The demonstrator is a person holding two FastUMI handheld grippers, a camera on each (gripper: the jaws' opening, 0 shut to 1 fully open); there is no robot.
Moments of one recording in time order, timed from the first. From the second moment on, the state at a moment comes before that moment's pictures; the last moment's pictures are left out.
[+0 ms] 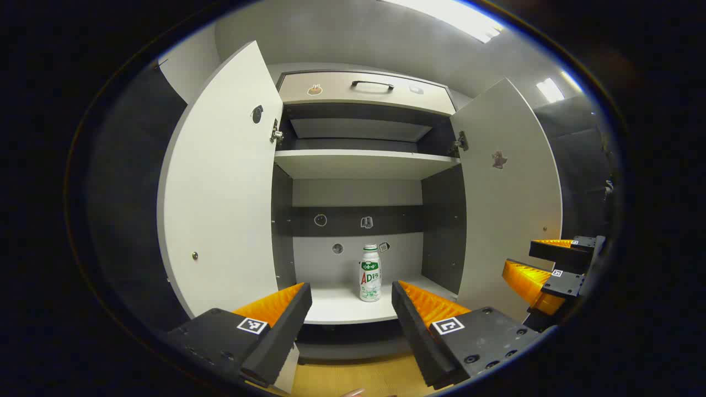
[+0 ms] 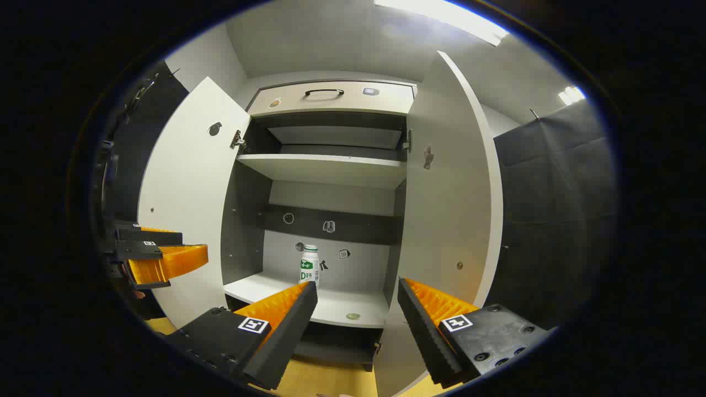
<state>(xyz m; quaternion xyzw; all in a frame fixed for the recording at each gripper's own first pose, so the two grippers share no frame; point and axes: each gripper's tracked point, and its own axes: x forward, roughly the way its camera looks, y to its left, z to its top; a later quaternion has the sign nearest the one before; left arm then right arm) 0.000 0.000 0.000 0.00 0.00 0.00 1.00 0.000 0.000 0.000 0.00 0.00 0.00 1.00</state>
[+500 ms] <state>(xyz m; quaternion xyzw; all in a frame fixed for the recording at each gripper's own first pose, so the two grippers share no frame) 0.012 0.001 -0.009 -0.03 0.00 -0.01 1.00 -0.007 -0.002 0.001 -0.02 0.00 -0.01 1.00</state>
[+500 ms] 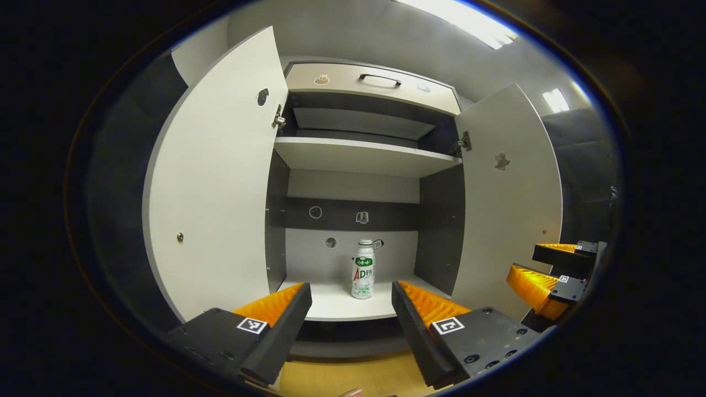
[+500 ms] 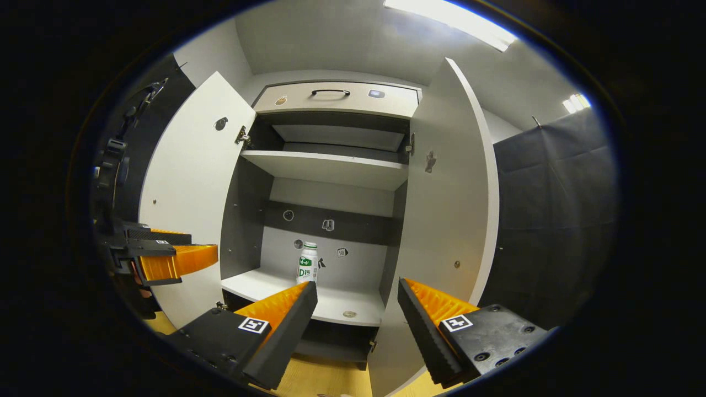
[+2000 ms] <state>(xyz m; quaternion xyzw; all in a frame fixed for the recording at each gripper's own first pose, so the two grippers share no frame) 0.210 -0.032 -0.062 -0.04 0.01 -0.06 1.00 0.030 -0.024 -0.024 -0.06 0.01 -0.03 1.00</state>
